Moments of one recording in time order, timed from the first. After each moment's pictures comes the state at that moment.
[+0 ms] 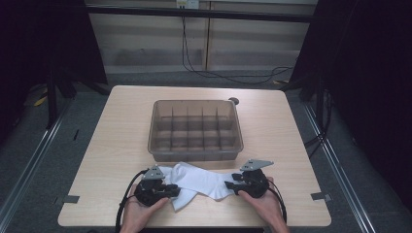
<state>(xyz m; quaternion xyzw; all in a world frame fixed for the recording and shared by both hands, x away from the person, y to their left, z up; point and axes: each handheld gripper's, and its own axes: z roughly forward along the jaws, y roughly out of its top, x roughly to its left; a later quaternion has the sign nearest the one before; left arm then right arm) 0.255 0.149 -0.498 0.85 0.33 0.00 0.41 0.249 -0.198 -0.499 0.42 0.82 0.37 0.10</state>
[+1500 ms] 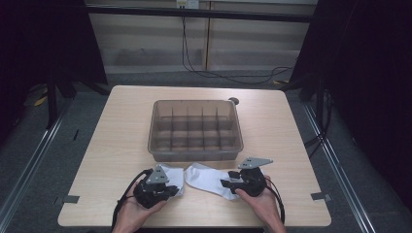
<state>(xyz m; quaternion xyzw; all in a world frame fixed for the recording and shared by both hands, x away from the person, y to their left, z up) 0.242 0.139 -0.462 0.88 0.26 0.04 0.39 0.251 -0.187 -0.489 0.41 0.81 0.41 0.09</state>
